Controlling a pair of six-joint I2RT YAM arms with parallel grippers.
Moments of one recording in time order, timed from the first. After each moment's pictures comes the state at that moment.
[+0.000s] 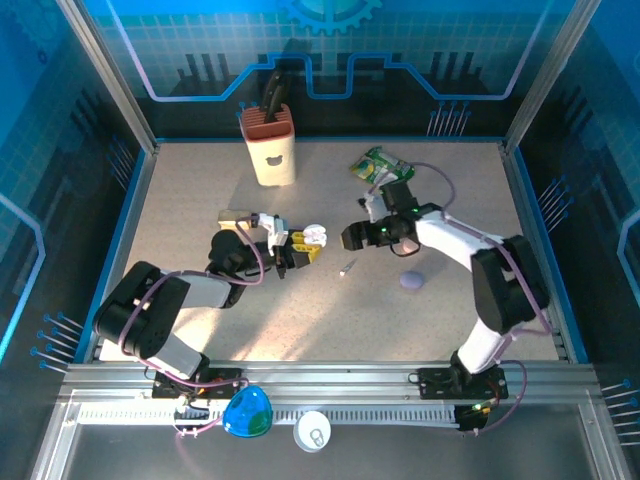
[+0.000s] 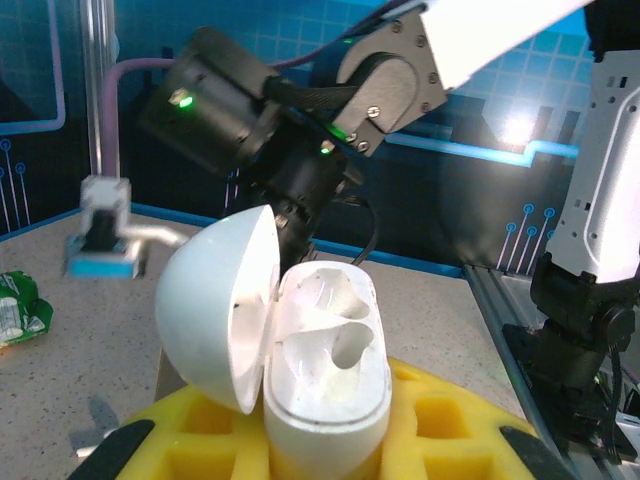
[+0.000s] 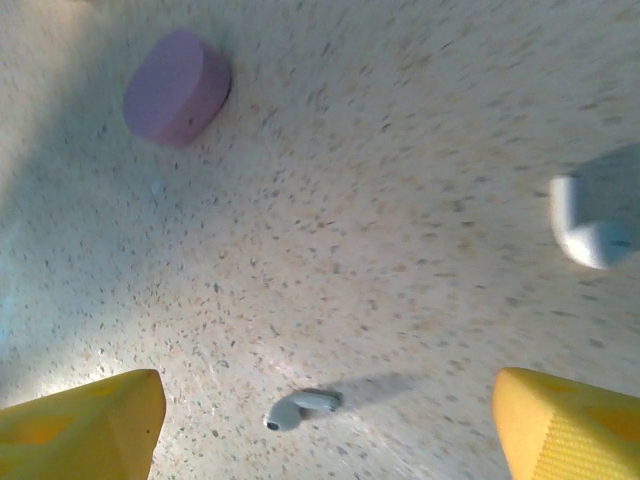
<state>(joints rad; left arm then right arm) -0.38 1.54 0.44 1.29 0.94 -0.27 0.42 1.75 1.14 -0.46 -0.41 0.16</state>
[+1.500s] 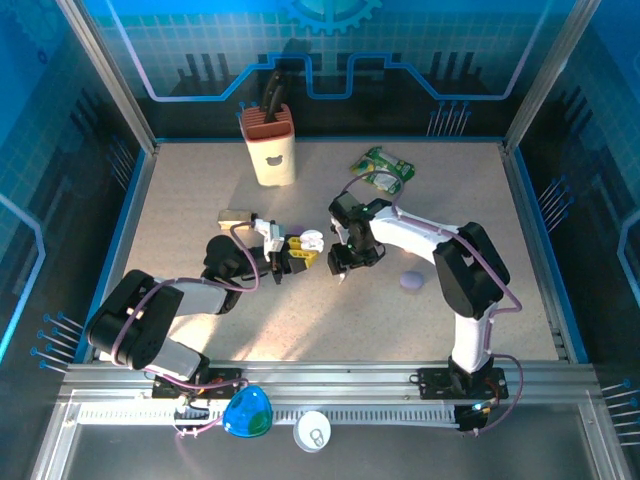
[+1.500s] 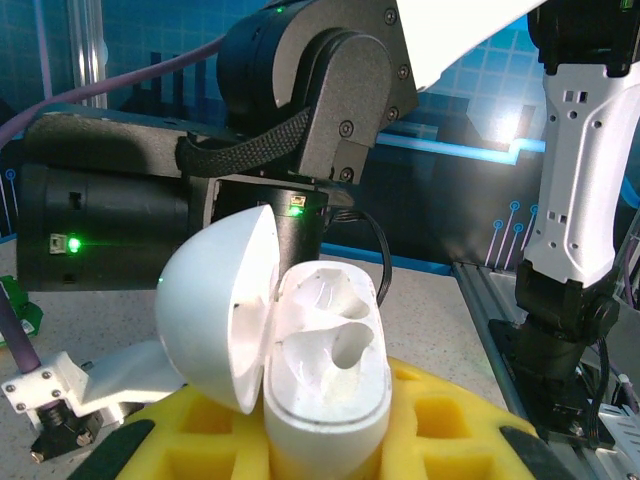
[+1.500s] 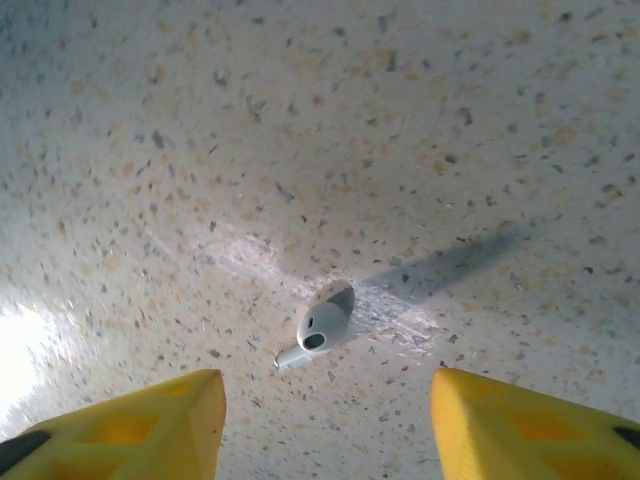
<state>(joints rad) -0.38 1.48 0.39 1.29 0.95 -0.27 0.65 1.91 1.37 -0.88 -0.15 0.37</state>
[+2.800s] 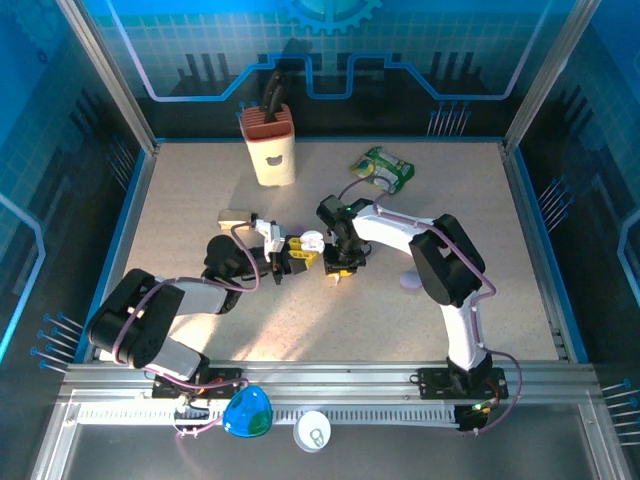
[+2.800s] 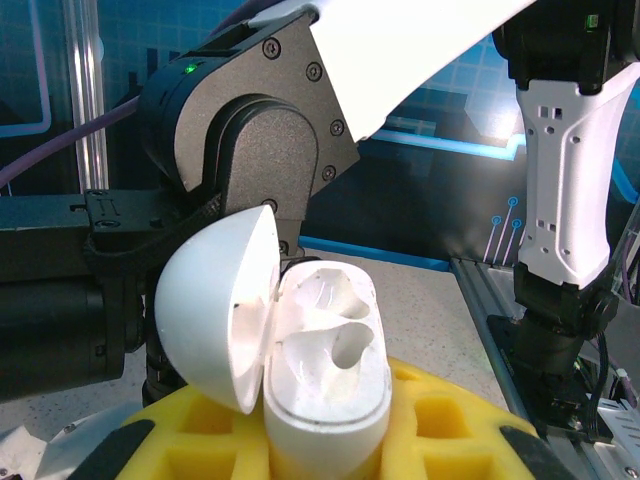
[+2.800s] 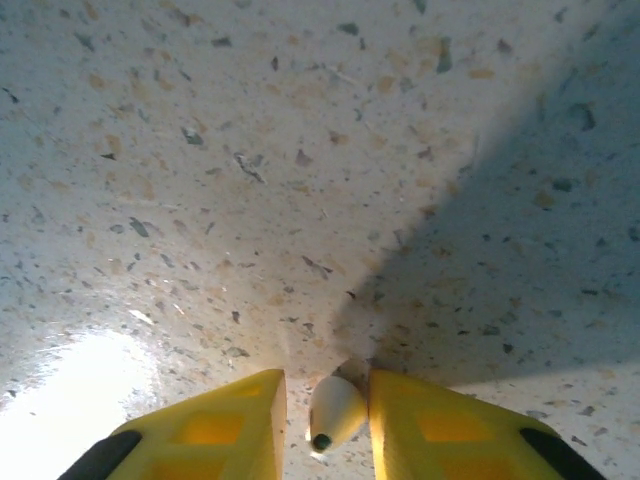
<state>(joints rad) -0.38 1.49 0.39 1.29 0.96 -0.26 0.68 2.07 1.48 -0.91 -0.20 0.59</state>
